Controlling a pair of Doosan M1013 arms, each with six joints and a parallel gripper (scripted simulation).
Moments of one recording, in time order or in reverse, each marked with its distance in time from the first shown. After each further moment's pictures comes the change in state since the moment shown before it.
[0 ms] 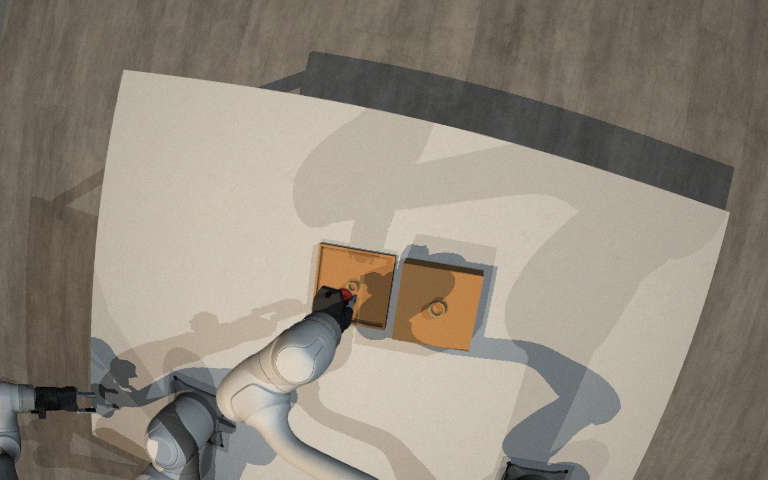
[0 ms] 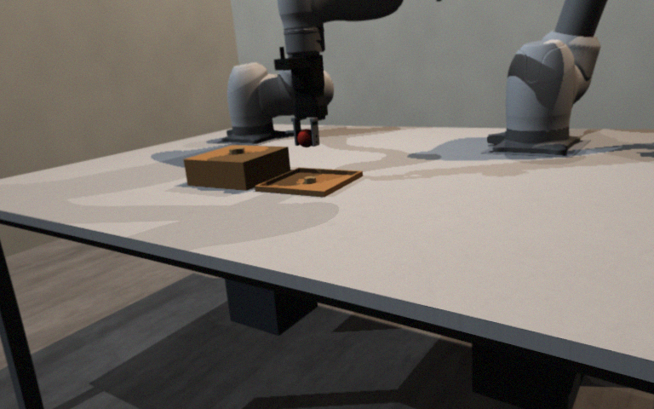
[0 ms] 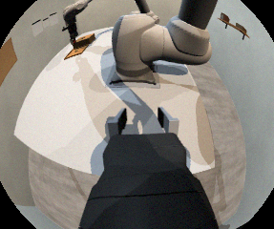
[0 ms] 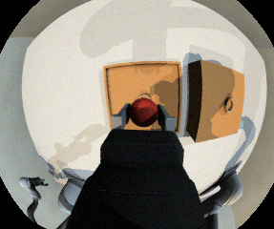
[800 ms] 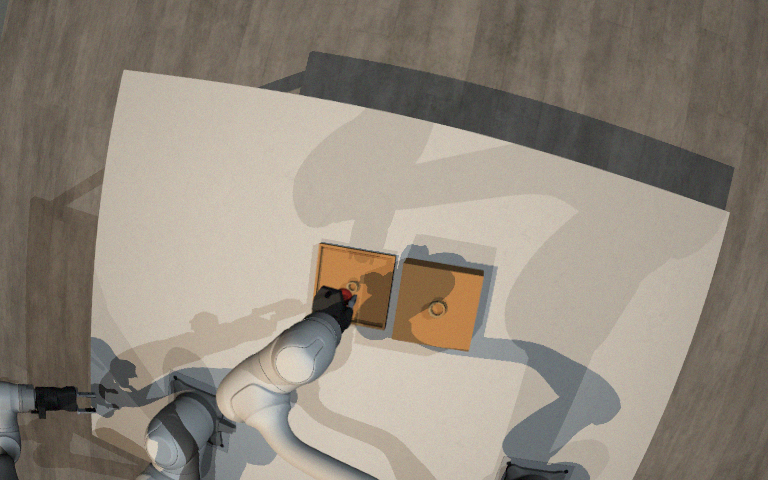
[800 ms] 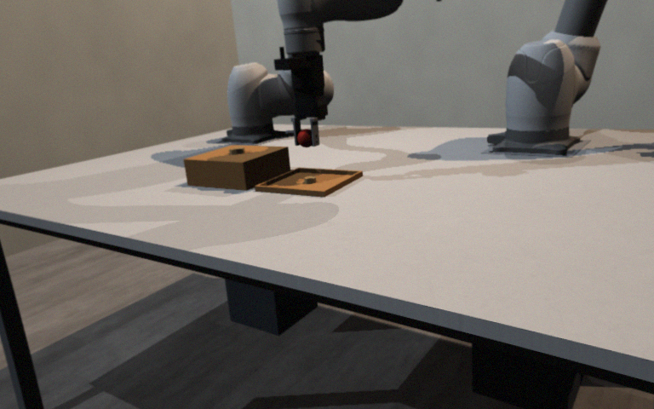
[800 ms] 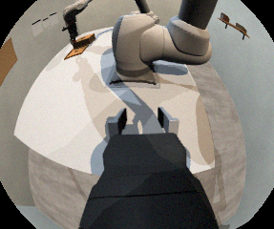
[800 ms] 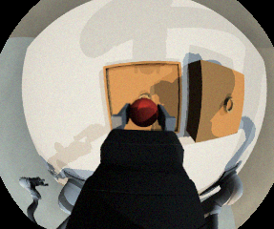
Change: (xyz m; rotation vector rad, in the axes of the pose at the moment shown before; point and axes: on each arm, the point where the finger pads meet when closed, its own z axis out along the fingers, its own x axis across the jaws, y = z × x) left arm 0.000 0.000 0.000 0.000 0.000 0.000; right arm 0.000 0.000 0.000 0.000 0.000 0.000
